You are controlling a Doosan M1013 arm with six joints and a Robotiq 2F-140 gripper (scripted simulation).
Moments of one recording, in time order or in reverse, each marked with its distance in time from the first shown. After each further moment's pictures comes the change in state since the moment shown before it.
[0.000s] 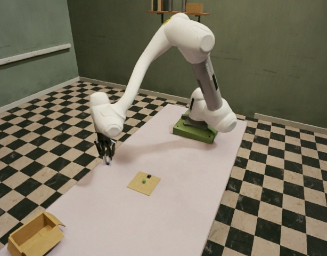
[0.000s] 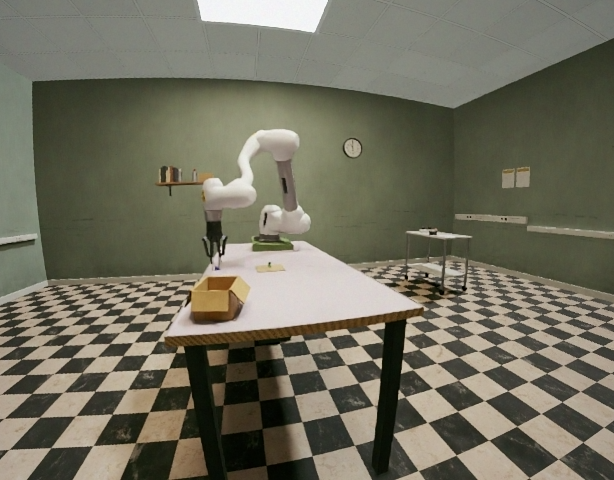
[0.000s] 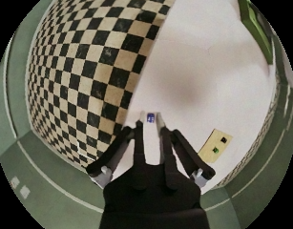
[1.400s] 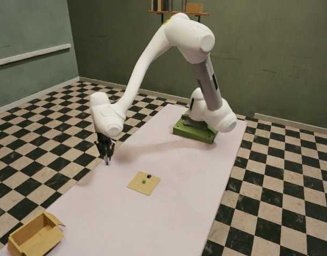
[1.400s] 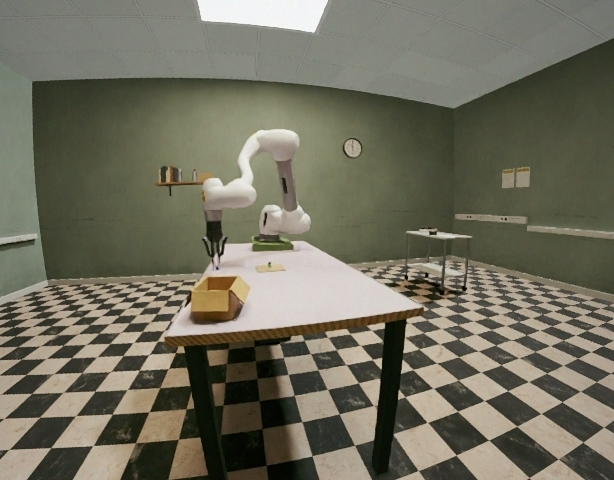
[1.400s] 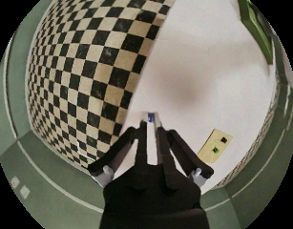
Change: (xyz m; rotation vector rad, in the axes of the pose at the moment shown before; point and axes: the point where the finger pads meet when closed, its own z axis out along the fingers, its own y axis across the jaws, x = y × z) arm 0.000 0.000 0.000 0.000 0.000 0.000
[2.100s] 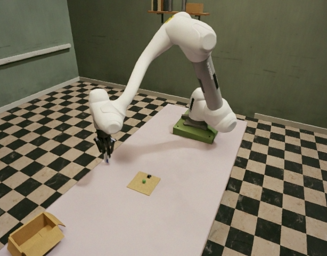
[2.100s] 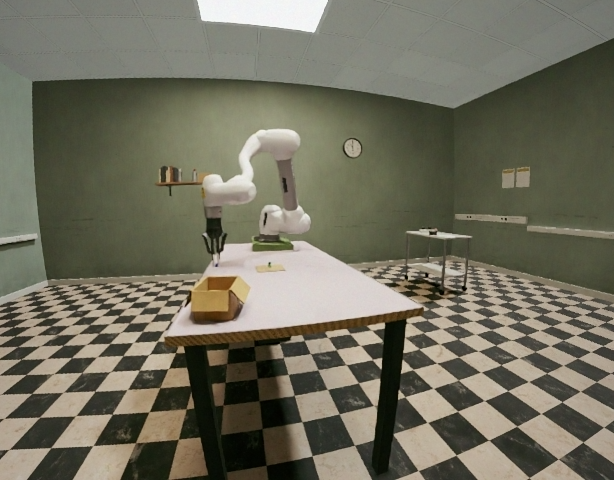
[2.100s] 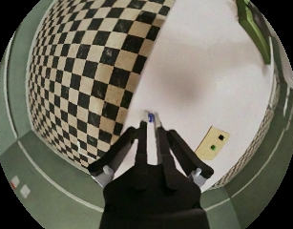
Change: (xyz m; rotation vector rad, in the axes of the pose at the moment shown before) arm 0.000 0.000 -0.017 0.000 0.000 0.000
